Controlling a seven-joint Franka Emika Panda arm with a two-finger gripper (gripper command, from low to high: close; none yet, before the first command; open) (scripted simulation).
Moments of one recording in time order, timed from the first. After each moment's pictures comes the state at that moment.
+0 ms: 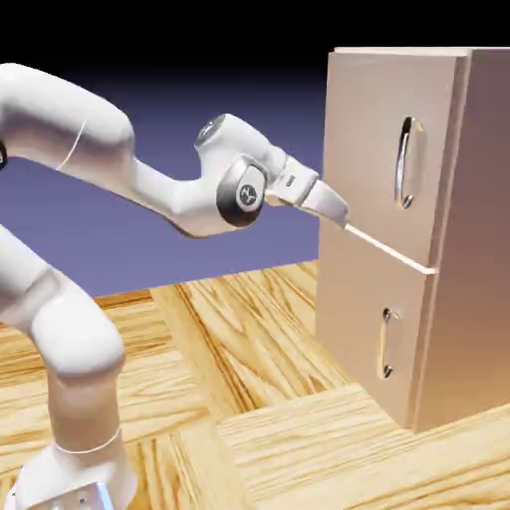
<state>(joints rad) 0.26 -0.64 -0.24 -2.68 -0.70 2.99 1.30</state>
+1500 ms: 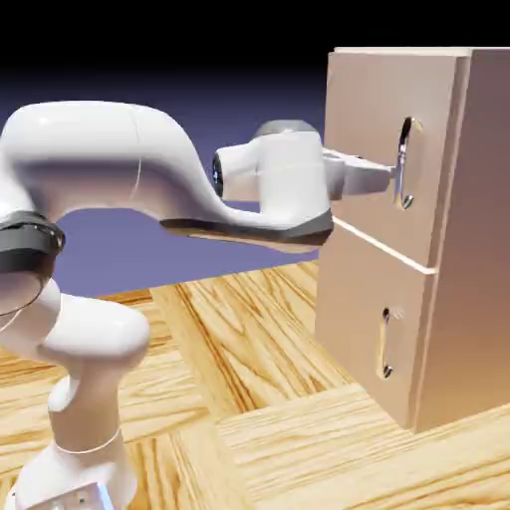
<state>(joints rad) 0.93 -0.82 -0.91 -2.32 -2.66 2.85 2.84</state>
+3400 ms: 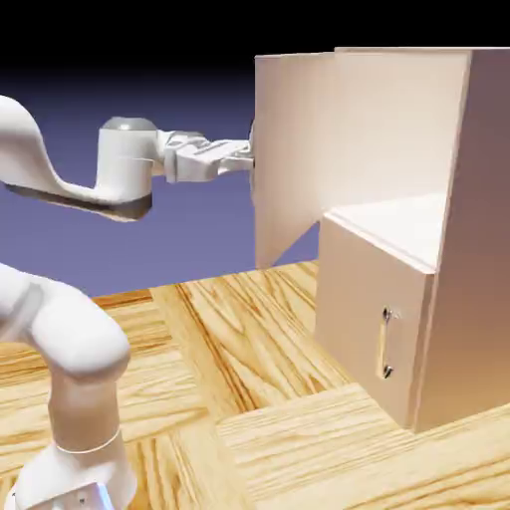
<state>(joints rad) 0.29 -0.83 0.51 -2.60 -1.23 1.73 2.62</state>
